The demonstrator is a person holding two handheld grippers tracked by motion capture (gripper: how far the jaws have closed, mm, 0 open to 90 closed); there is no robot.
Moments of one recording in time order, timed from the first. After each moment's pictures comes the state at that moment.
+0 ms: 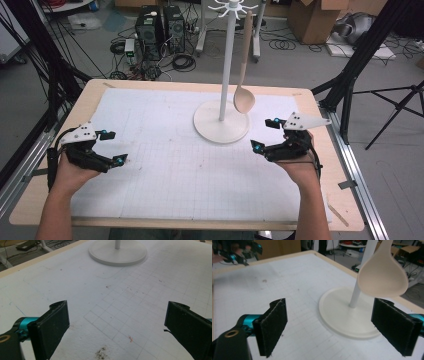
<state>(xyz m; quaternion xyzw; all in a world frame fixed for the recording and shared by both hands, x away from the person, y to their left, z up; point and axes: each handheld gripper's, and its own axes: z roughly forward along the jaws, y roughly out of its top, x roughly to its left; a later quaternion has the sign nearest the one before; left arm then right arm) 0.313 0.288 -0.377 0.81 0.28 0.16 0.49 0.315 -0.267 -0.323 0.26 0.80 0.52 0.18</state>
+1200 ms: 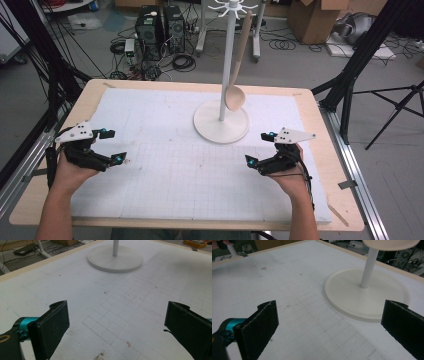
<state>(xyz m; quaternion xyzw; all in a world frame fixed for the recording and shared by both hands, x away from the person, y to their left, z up) 0.315 0.293 -0.375 0.80 0.27 0.15 0.52 0.316 -0.262 -0.377 0.28 0.80 0.51 0.15</state>
